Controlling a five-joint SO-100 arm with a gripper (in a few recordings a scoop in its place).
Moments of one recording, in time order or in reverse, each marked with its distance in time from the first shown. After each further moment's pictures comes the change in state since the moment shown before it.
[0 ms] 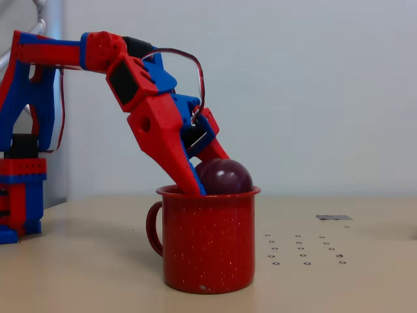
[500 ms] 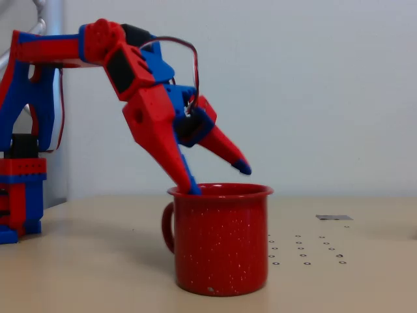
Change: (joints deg) arm -0.1 0.2 -3.8 7.6 6.4
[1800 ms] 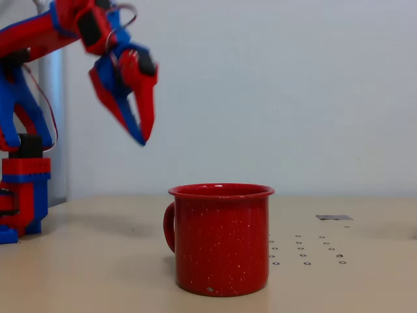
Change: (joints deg) arm -13.4 45.7 30.4 21.7 85.2
